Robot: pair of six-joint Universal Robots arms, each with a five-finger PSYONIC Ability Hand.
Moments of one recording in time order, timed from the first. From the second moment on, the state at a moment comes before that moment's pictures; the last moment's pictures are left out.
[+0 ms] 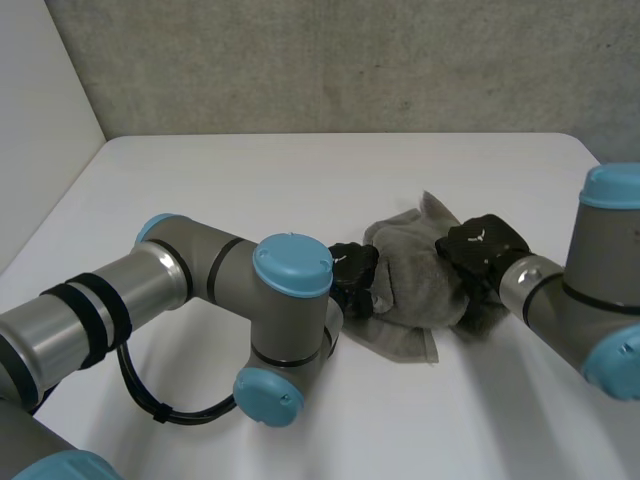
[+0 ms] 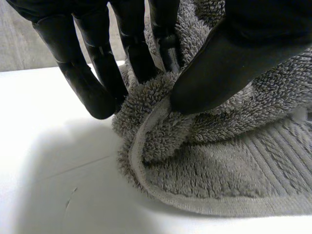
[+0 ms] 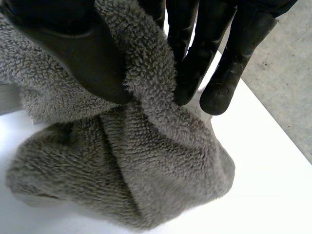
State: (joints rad) left arm 3.89 -2.55 -0.91 3.15 -1.69 2.90; right arm 1.91 -1.14 1.53 0.04 1.41 2.52; left_hand 1.40 1.45 1.52 1.51 1.45; right_hand 1.27 1.27 1.31 1.34 1.13
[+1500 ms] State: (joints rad) left arm 4.18 -1.80 -1.84 3.23 -1.62 3.08; right arm 2.08 -0.64 0.82 0.40 1.37 2.61; left_hand 1.42 1.45 1.53 1.51 1.46; right_hand 0.48 0.48 0.48 0.48 0.31
